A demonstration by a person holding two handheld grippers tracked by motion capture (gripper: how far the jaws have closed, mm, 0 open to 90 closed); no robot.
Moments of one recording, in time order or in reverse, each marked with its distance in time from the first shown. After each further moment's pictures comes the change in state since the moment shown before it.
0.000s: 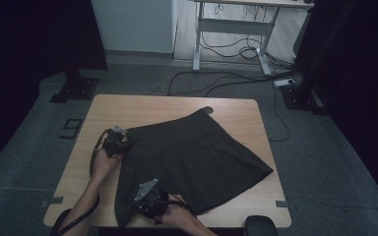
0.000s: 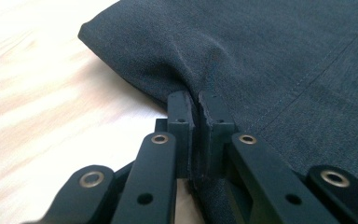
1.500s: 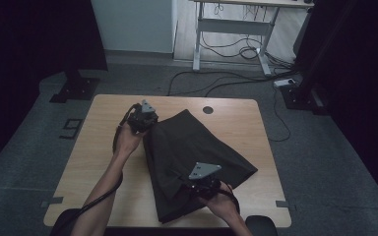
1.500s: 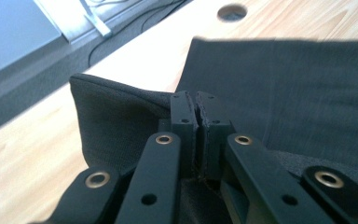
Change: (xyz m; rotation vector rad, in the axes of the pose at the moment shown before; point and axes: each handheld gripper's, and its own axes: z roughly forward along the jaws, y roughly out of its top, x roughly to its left) left arm -0.080 0.126 -0.022 -0.213 0.043 0.274; right arm -0.037 -0.063 -0.141 -0.210 -0.307 0.132
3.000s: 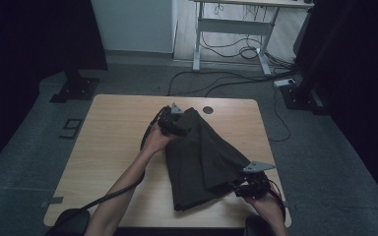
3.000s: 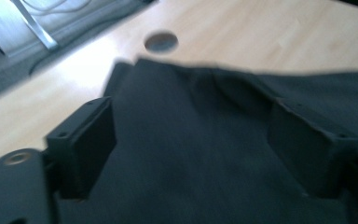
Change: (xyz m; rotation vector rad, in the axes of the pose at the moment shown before) left arm -0.055 0.026 0.067 -0.025 -0.166 -0.022; right arm -0.081 -0.102 -0.081 0.084 -0.209 0.302
